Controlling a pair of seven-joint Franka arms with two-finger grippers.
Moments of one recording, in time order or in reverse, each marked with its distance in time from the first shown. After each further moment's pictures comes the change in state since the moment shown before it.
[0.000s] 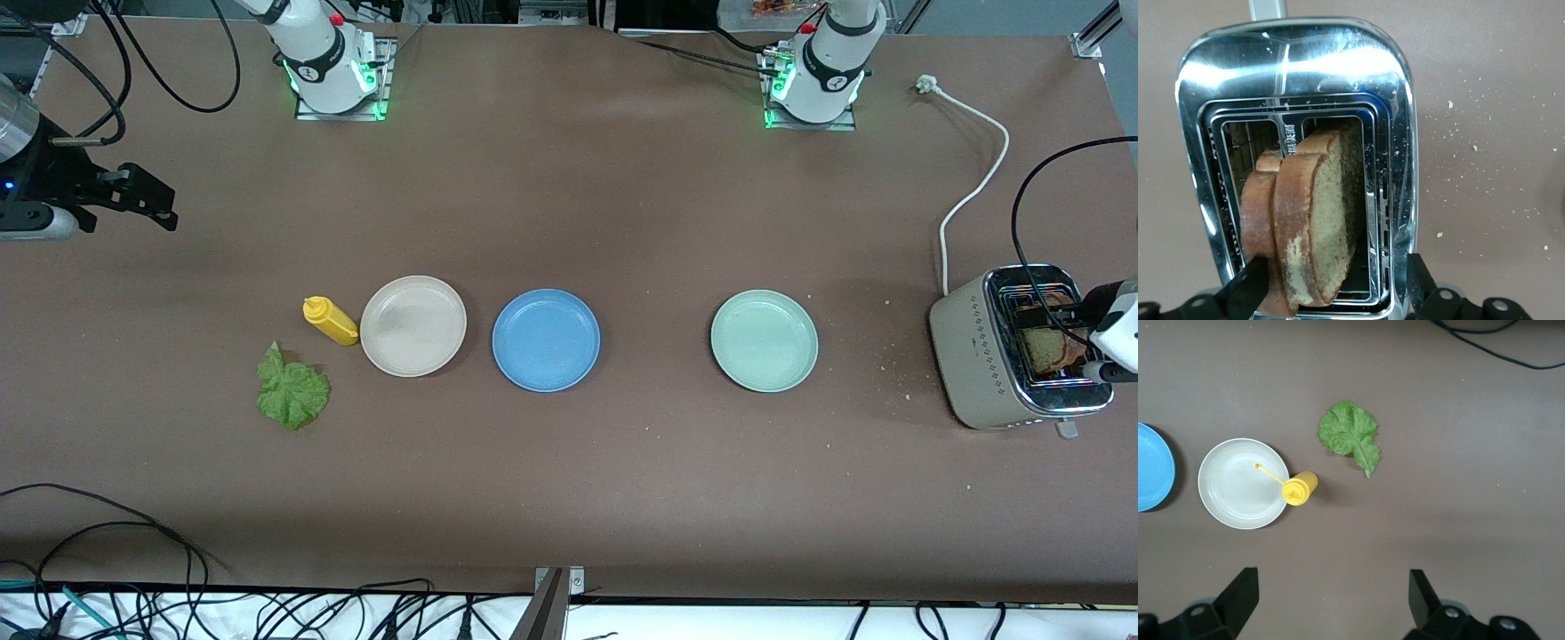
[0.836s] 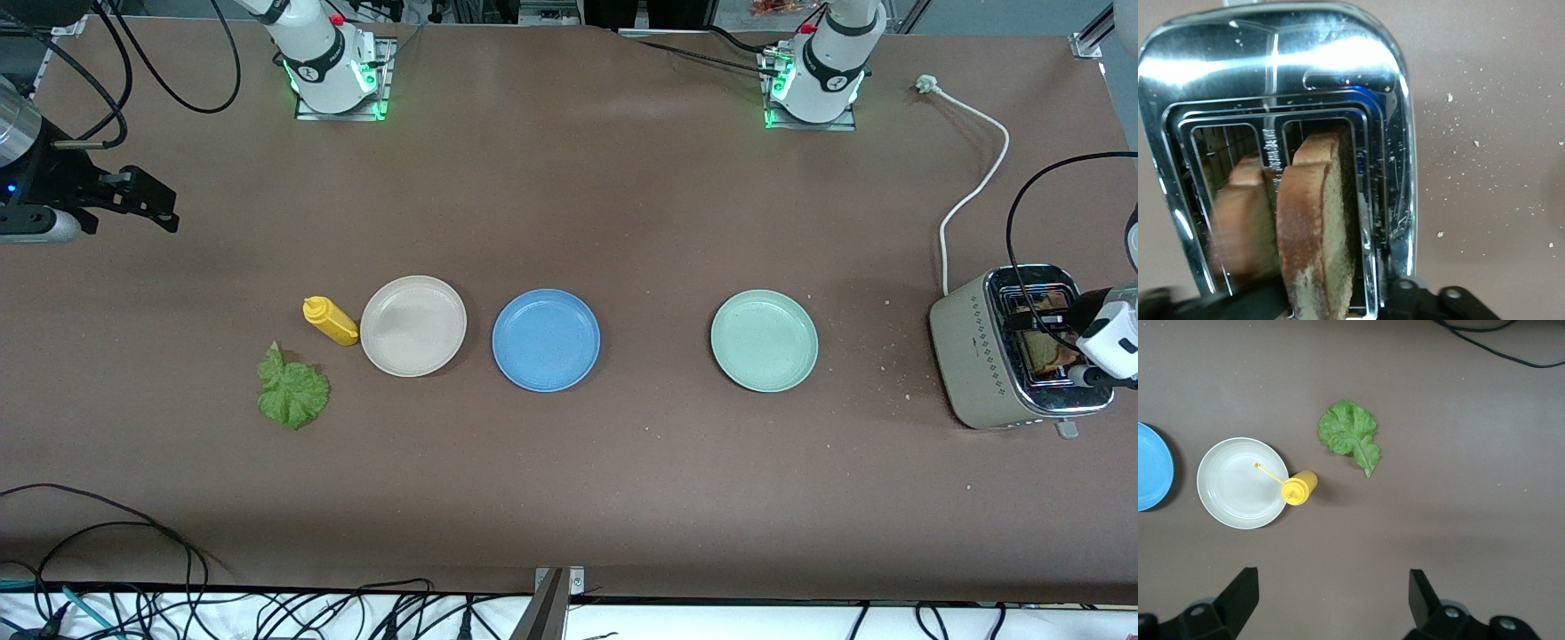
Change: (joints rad) left arm 0.001 0.037 -0.003 0.010 0.000 -0.004 0.018; right arm 0.000 0.005 -0.001 0.000 0.000 0.000 0.000
